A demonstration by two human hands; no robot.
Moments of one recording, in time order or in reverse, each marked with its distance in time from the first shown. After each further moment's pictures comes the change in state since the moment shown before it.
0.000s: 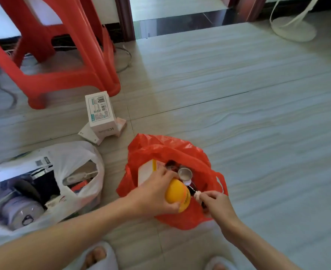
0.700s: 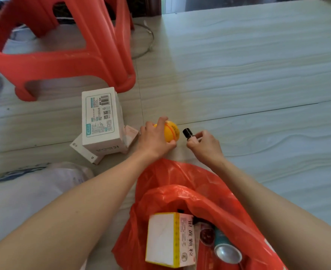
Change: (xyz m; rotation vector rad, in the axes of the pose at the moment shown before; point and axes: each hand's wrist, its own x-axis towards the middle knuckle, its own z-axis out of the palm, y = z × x) left_hand 0.202 -0.156 -0.076 -0.027 0.414 -0.493; right_hand 0.238 -0.166 0.113 -0.462 0.045 -0.348
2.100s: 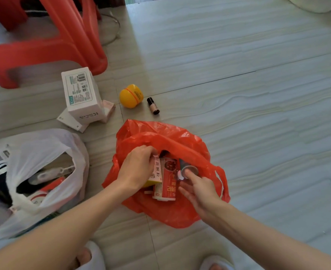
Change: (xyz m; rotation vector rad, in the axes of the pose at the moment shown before) left_hand -0.201 0.027 0.016 -0.006 0.001 0.217; right_hand -0.241 0.084 -0.034 1.083 -0.054 0.615
